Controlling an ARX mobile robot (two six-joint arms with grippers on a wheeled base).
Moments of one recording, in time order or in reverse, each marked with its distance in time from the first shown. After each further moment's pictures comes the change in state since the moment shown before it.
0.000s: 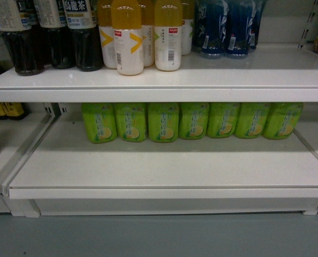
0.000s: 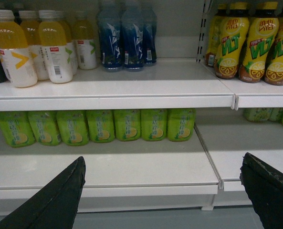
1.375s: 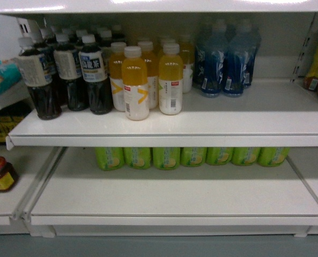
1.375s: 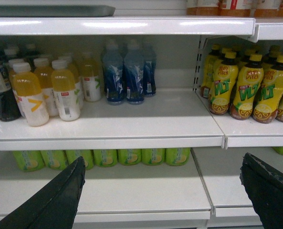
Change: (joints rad) left arm 0.000 0.000 0.000 0.000 -0.002 0.007; right arm 0.000 0.000 0.000 0.001 -0.001 -0.003
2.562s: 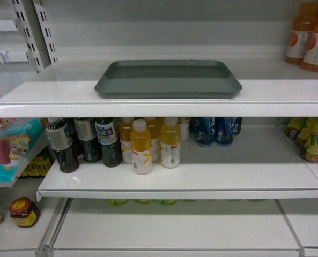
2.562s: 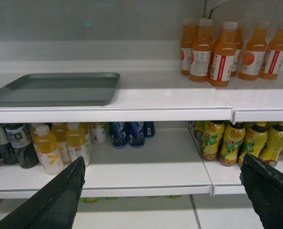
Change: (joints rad) left arm 0.000 0.000 0.000 0.000 0.002 0.003; right arm 0.000 0.000 0.000 0.001 0.001 0.000
